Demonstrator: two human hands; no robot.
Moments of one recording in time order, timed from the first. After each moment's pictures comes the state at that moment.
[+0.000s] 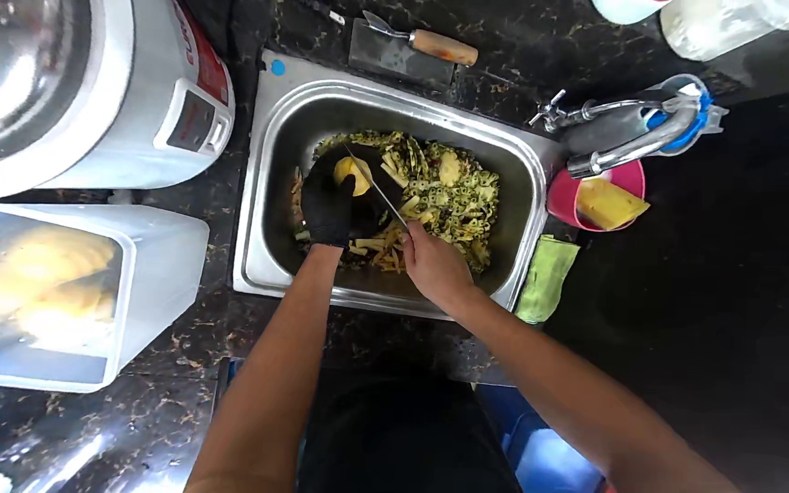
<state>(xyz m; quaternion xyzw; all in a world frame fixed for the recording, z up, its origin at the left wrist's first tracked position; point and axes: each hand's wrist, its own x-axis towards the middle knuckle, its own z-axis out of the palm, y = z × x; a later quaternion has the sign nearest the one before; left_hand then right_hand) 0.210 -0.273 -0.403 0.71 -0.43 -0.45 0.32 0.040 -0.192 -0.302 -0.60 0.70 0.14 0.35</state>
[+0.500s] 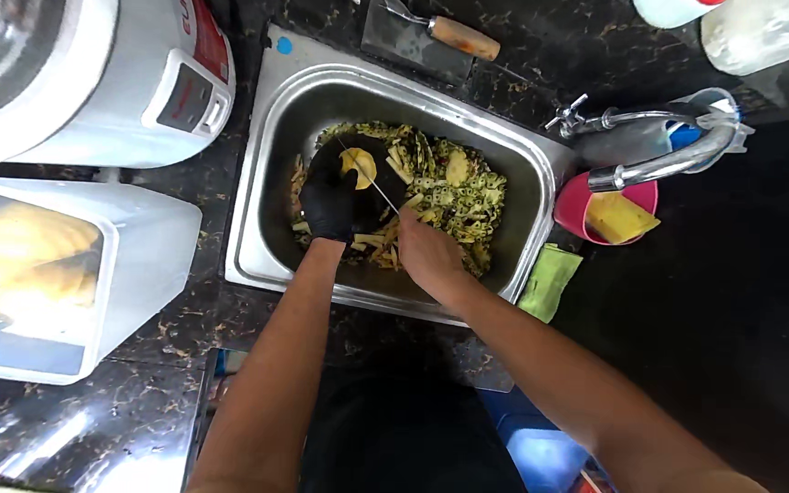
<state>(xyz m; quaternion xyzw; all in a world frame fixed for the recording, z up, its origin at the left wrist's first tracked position) 0.204 -0.272 -0.394 0.77 -0.39 -0.44 0.24 0.052 -0.217 -0.312 -0.62 0.67 0.23 0.33</state>
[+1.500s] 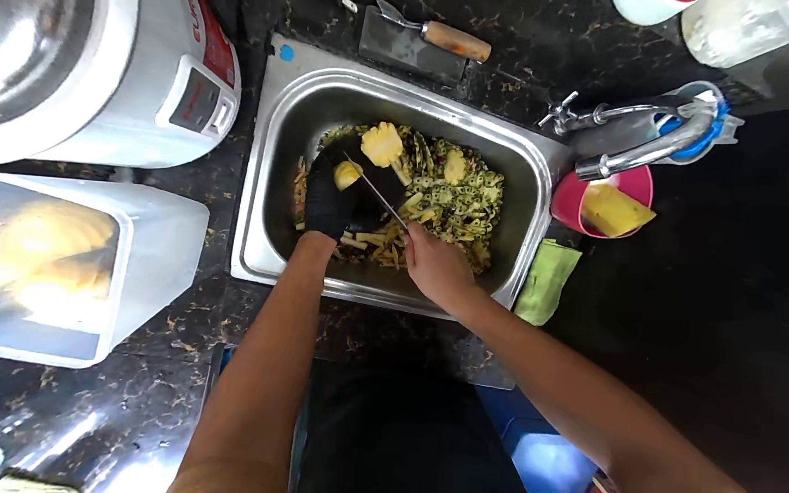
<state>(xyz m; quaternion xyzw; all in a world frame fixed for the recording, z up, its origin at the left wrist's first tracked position) 0.223 -0.274 -0.410 0.69 -0.58 -0.39 0.20 0.036 -0.189 -0.301 -0.63 0.67 0.20 0.34</state>
